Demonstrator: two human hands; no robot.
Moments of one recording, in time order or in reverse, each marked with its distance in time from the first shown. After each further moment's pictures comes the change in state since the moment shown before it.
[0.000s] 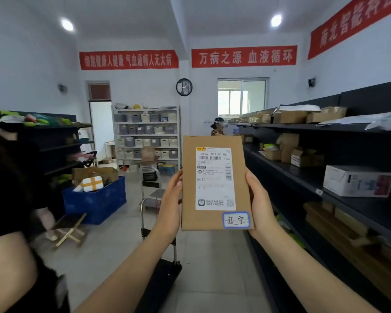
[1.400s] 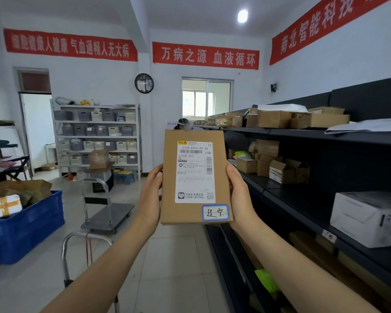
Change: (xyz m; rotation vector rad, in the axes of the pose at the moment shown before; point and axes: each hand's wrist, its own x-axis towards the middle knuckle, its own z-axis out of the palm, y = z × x) left_hand 0.378 -0.212 0.113 -0.107 -0.044 0.033; right_hand 0.381 0.089 -0.146 -0.062 0.108 -0.088
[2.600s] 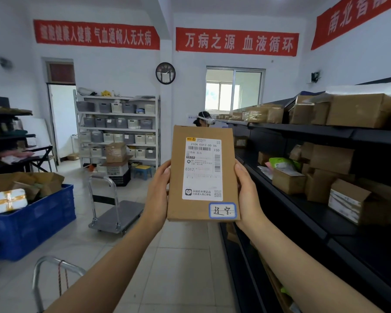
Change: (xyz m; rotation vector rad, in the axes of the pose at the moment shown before) left_hand 0.288 -0.197 0.019 0.065 0.025 0.039; right_hand 0.322 0.143 -0.057 0.056 -0.083 0.070
